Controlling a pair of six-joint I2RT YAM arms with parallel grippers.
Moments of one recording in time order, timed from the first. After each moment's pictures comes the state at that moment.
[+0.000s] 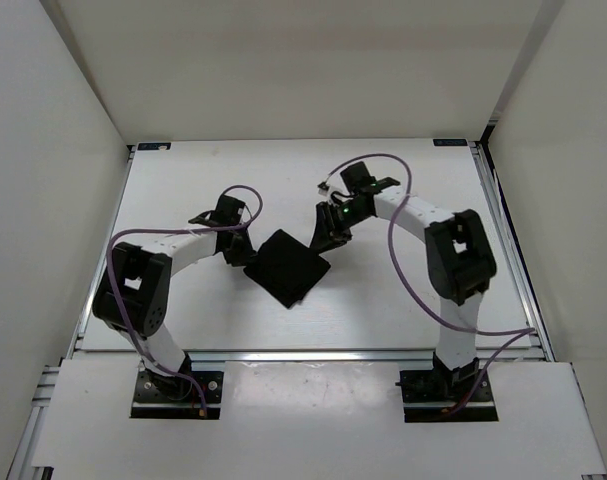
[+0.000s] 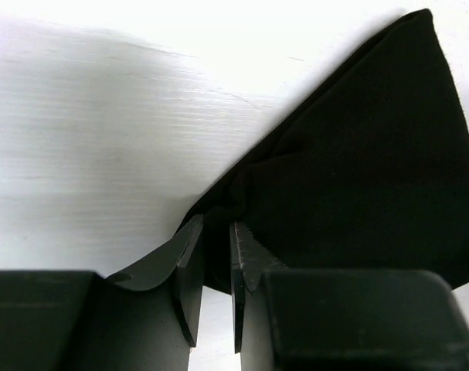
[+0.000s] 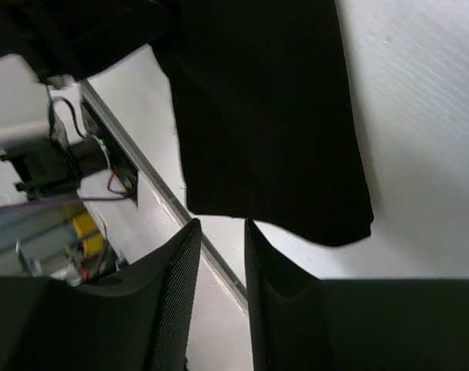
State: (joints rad) left arm -0.36 1.68 0.96 -0.38 0.05 -0.61; right arm 0.49 1.95 1.45 -0.64 -0.79 0.32
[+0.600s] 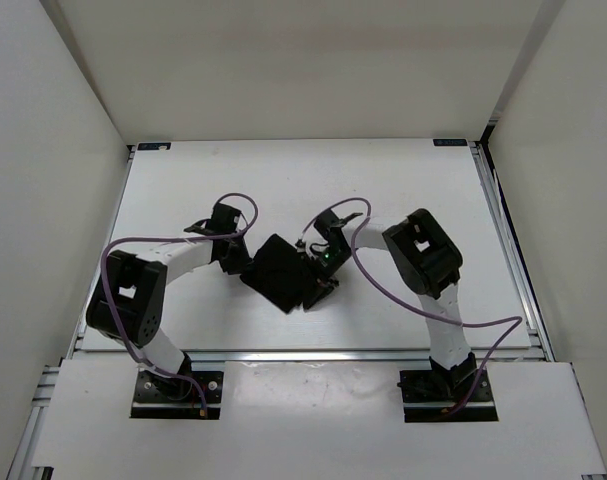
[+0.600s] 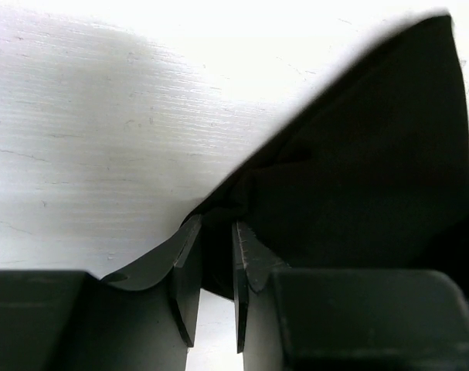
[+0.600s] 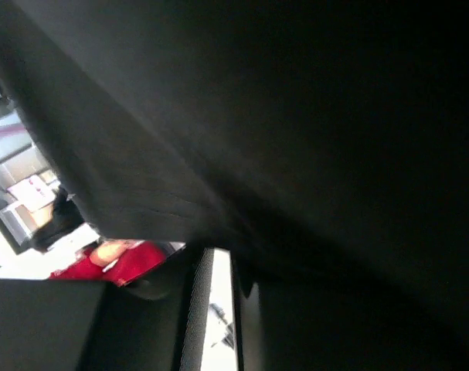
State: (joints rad) left arm -0.34 1.61 0.87 -0.36 0.04 -0.62; right arm 0.66 2.16 1.35 -0.69 -0.88 0.22
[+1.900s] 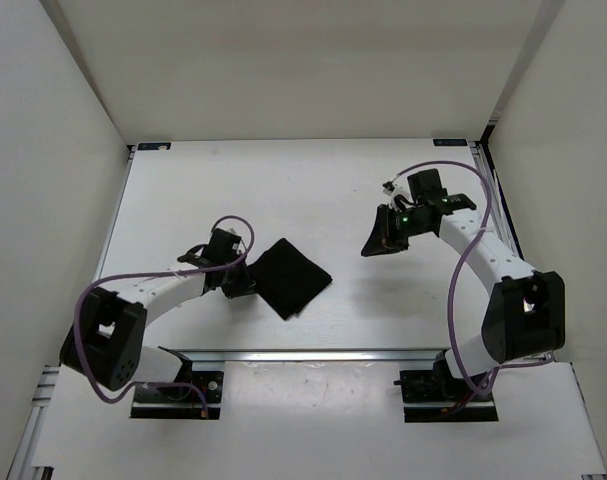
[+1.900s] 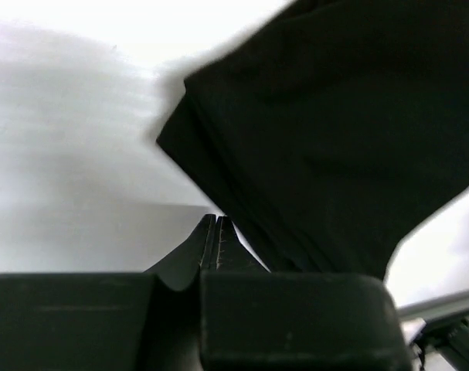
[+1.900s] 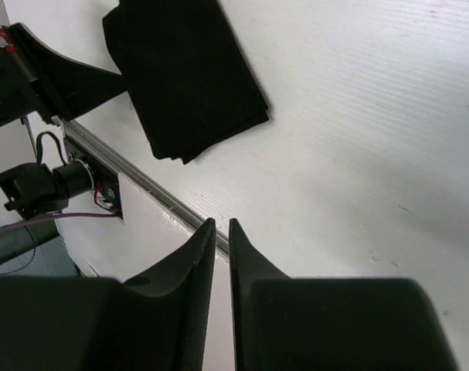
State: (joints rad) left arm -0.44 1.34 0.64 -0.35 0.09 -0.77; right arm 0.27 1.49 1.15 -0.75 -0.65 0.30
